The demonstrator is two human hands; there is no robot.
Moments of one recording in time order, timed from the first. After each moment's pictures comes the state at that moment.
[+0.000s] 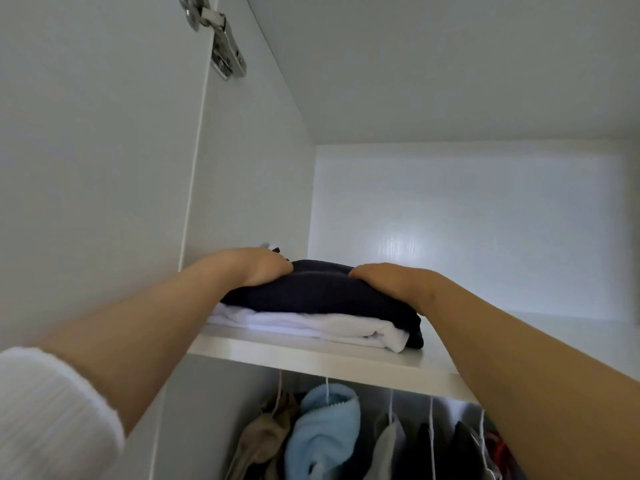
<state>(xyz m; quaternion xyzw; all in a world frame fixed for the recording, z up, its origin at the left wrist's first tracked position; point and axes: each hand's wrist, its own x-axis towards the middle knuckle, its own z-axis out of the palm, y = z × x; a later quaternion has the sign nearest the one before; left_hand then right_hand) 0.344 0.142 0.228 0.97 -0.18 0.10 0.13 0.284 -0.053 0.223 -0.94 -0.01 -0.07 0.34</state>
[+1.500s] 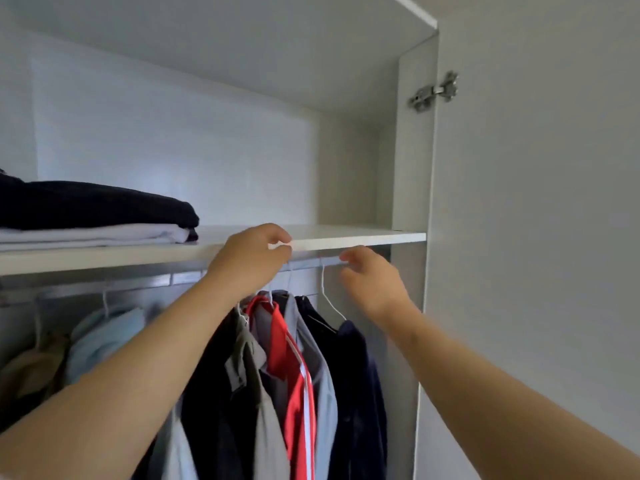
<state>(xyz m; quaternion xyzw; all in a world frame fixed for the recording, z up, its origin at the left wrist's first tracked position) 0.148 0.012 0.139 0.73 -0.50 0.13 0.45 0.008 -0.089 0.109 -0.82 0.30 -0.42 0.24</state>
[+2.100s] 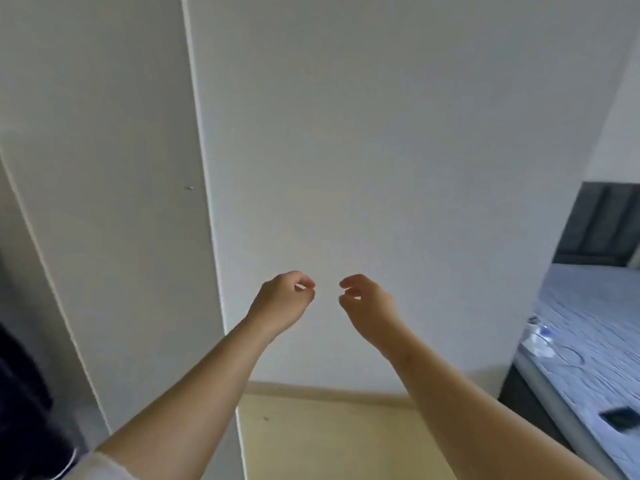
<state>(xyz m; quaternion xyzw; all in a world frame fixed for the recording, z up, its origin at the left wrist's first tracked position) -0.385 -0.064 -0.049 0.52 -0.74 -0.27 0.33 -0.530 -0.022 -0.064 -0.55 0.67 -0.45 0.22</state>
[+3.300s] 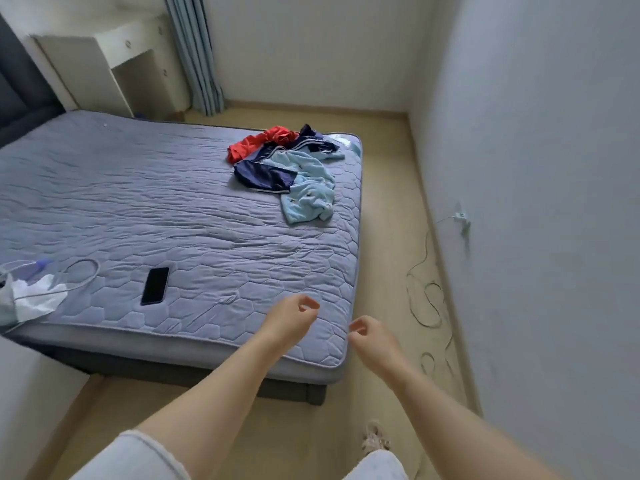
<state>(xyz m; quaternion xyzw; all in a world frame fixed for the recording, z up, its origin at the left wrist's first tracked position) -1.152 0.301 -0.276 -0.04 -0.87 -0.42 -0.25 -1.089 0.445 -0.303 0.24 0.86 -0.43 0.13</state>
